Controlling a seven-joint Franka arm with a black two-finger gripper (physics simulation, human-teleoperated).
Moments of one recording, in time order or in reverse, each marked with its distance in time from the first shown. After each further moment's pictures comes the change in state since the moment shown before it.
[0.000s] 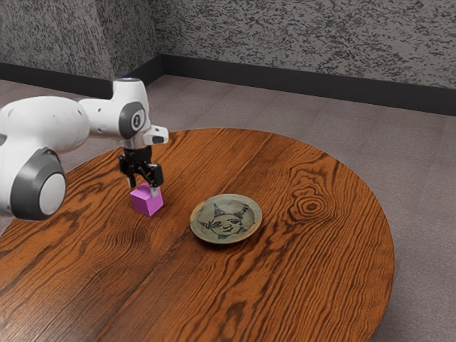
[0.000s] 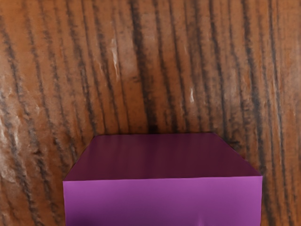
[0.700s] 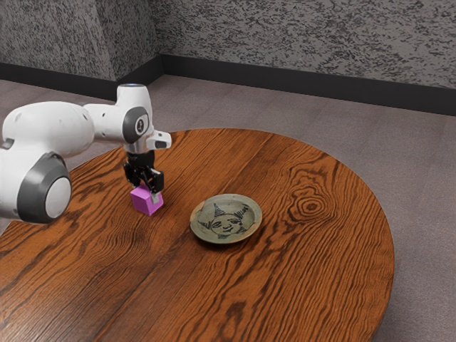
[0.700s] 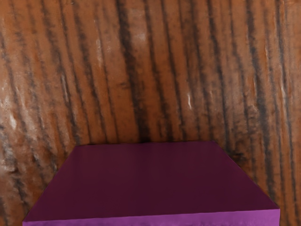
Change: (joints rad) arm 0.001 0.044 -0.002 0.033 -0.010 -0.006 0.019
